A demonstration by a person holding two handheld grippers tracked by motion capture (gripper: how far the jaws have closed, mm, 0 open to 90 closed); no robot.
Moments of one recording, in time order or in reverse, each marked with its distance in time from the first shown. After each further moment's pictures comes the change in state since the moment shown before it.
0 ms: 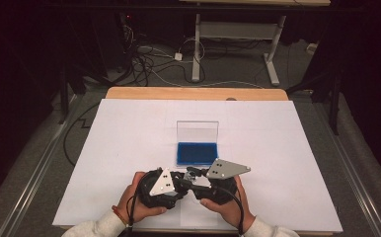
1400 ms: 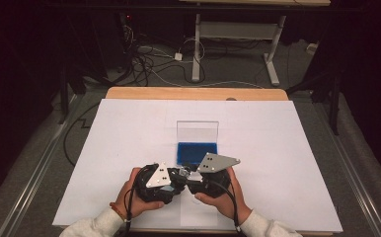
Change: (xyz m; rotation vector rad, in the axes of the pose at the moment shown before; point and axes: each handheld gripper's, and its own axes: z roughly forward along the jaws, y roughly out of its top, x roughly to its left) left arm 0.014 -0.005 0.001 0.012 -0.002 -0.030; right arm -0.005 0.013 0.016 0.058 0.005 -0.055
